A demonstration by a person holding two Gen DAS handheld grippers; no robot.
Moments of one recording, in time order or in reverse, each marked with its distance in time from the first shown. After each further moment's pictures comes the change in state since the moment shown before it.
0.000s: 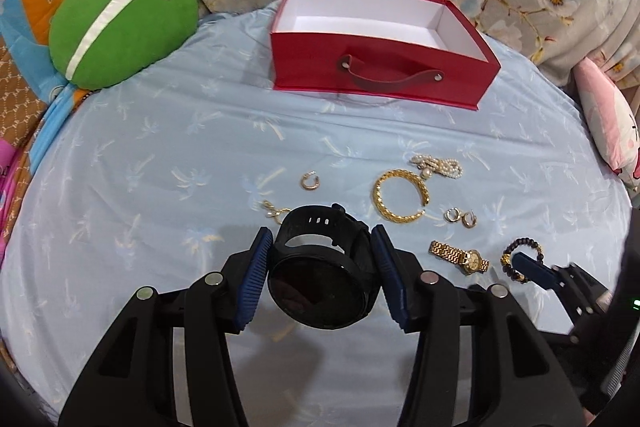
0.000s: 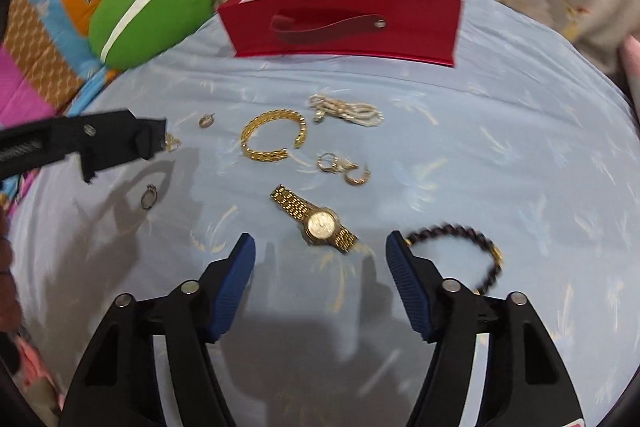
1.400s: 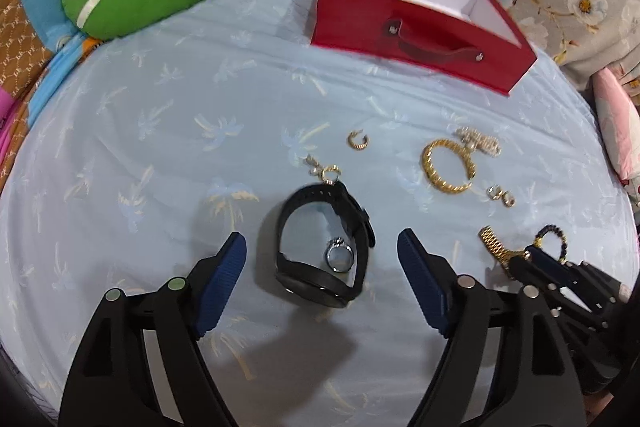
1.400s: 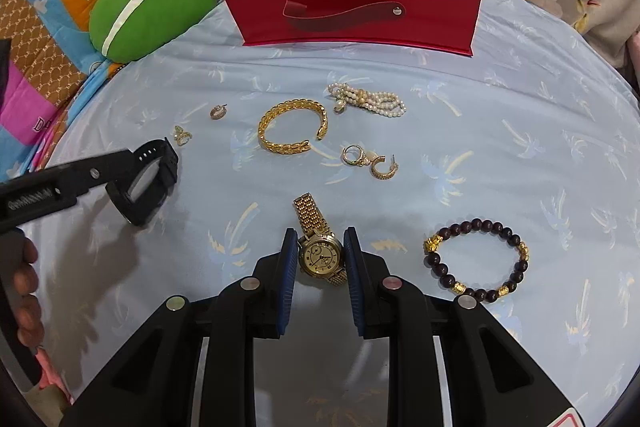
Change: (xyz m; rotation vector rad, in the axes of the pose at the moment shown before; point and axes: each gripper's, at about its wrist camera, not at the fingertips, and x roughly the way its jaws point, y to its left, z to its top) left arm 0.031 0.040 -0.026 -0.082 0.102 -0.007; right arm 0.003 0.011 0.000 0.042 0.045 0.025
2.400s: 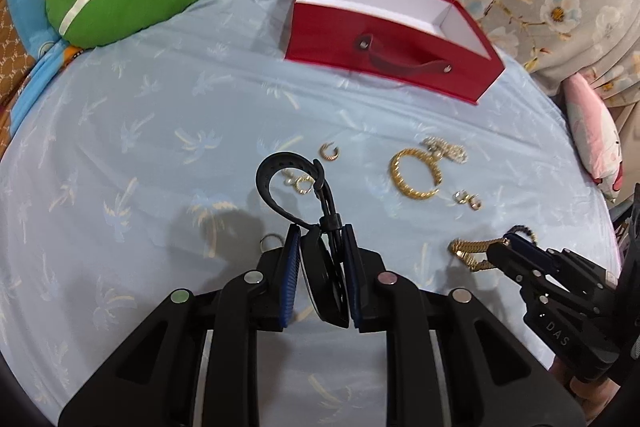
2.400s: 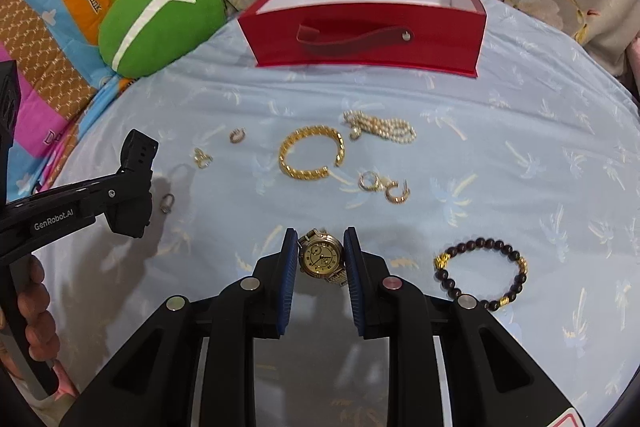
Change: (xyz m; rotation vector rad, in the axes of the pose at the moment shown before) left arm -0.024 -0.001 0.006 0.020 -0.057 -0.114; right arm -0.022 0.010 0.011 0.002 -0.061 0.026
